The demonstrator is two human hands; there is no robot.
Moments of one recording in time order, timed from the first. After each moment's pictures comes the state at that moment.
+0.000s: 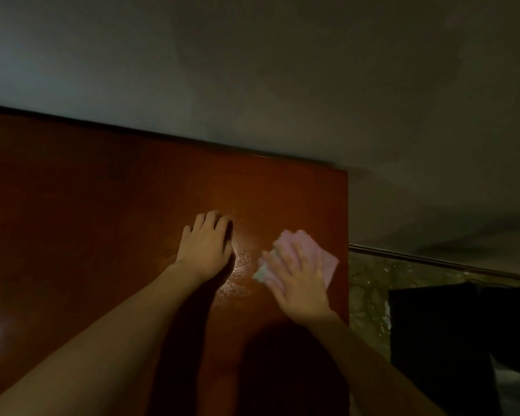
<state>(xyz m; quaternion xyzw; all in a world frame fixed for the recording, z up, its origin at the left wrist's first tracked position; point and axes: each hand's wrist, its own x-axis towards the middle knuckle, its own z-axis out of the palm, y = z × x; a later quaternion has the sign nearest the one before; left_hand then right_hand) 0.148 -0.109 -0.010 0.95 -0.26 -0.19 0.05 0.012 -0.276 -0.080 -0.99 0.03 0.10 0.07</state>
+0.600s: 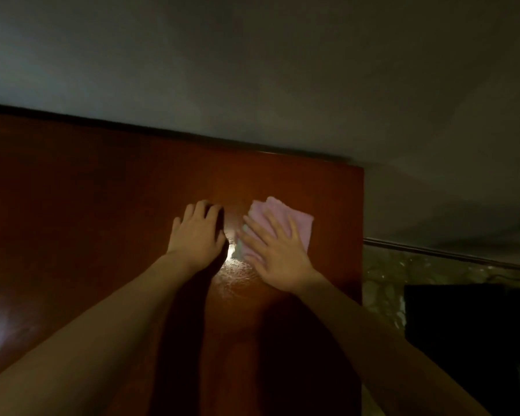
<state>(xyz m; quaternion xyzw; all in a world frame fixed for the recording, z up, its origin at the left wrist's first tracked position) 0.185 -0.110 -0.019 0.95 -0.22 -0.21 0.02 0.098 -0.271 -0.075 -0.99 -0.09 0.11 0.08</state>
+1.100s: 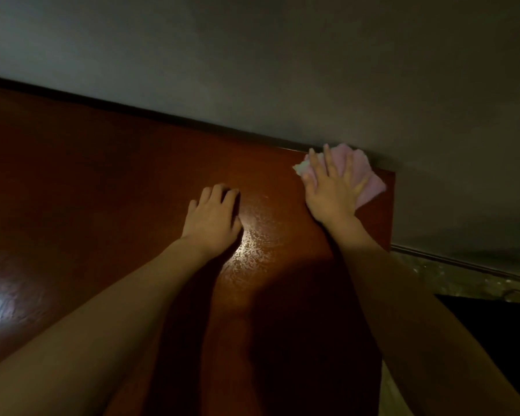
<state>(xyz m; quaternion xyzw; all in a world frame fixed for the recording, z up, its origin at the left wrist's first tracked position) 0.214 -0.114 -0.031 0.95 -0.22 -0.19 0.04 0.195 -0.335 -0.076 -0.97 0.20 0.08 0.14</state>
